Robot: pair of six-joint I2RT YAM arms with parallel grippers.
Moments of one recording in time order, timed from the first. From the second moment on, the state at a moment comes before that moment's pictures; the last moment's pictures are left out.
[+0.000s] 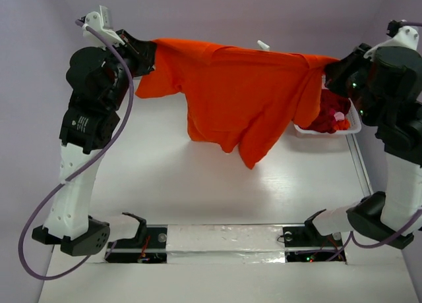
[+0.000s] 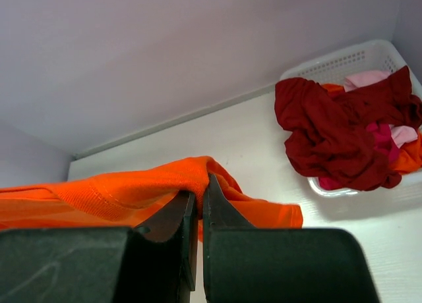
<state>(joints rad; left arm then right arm) -0.36 1.26 1.89 -0.52 -0.11 -0.45 0.53 1.40 2.44 -1.23 0.60 0.52</state>
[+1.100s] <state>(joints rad) -0.36 0.59 1.38 -0.58 -0.27 -0.54 0.52 0.66 1.84 -1.28 0.45 0.50</state>
